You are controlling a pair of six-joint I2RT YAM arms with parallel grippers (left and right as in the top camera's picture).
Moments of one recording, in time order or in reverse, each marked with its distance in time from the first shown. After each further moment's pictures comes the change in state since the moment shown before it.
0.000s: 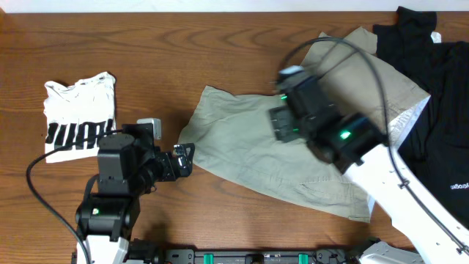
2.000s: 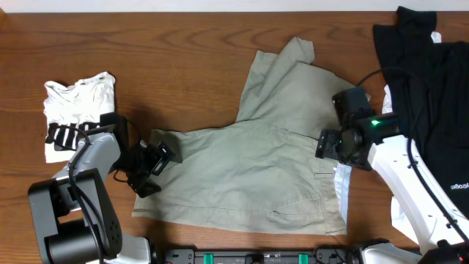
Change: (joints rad) left arm 0.295 0.862 0.144 -0.236 0.125 -0.223; right arm -0.344 0.012 -0.284 -0.115 -0.140 0.247
